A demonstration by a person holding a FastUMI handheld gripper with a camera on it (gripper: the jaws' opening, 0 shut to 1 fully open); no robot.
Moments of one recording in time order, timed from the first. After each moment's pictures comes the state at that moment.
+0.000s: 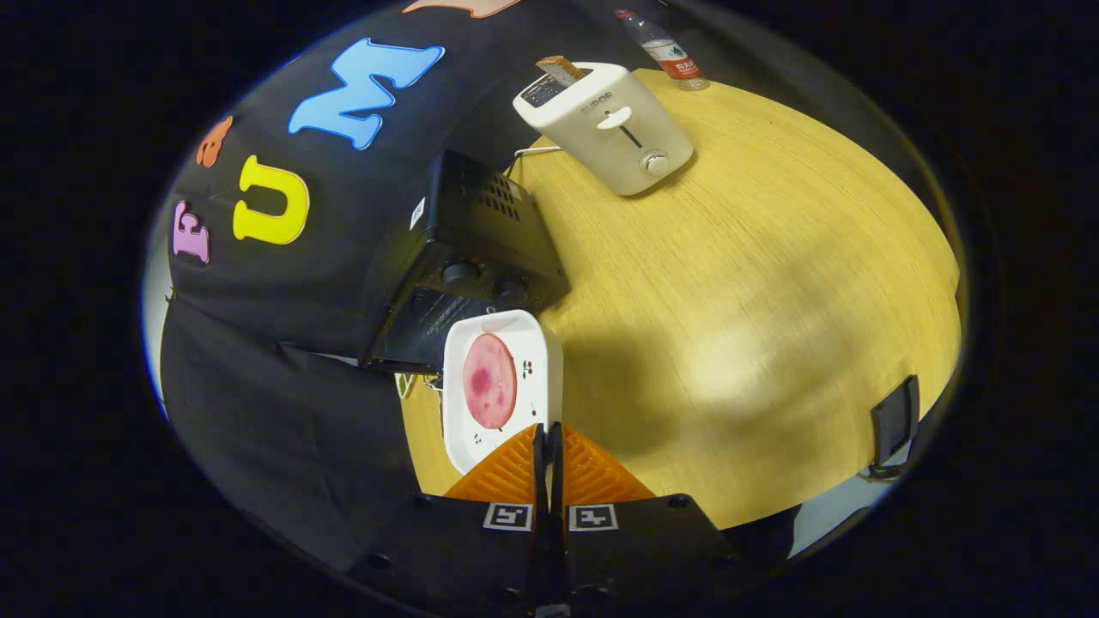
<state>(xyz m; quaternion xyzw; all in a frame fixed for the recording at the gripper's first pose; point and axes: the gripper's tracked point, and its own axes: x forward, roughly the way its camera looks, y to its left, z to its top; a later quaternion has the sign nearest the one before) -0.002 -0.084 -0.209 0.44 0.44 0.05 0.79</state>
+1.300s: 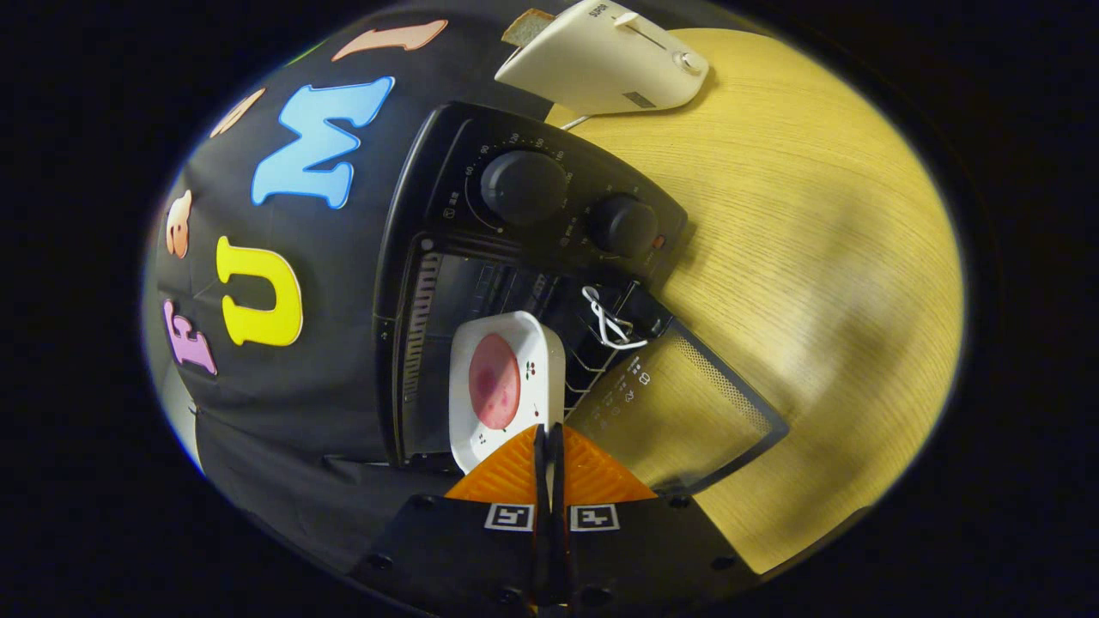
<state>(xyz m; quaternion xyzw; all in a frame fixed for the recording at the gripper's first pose) 0.154 0.062 -0.250 0.60 0.29 -0.05 0.75</state>
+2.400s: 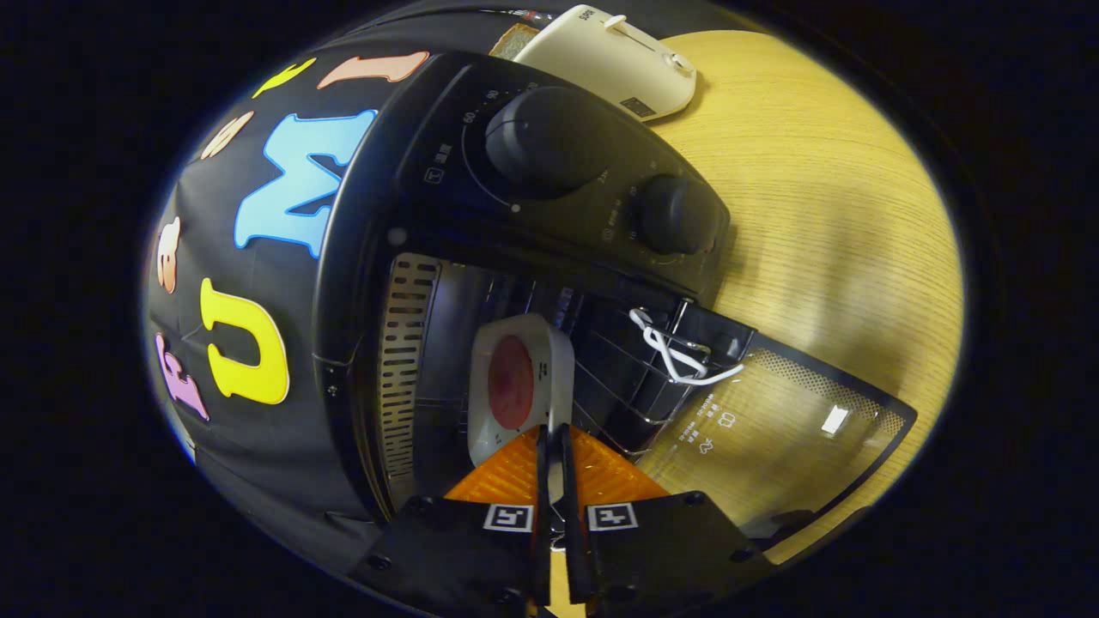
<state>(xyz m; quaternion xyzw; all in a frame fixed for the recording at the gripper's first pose) 0.221 0.071 -0.259 0.61 0.22 -0.10 0.76</state>
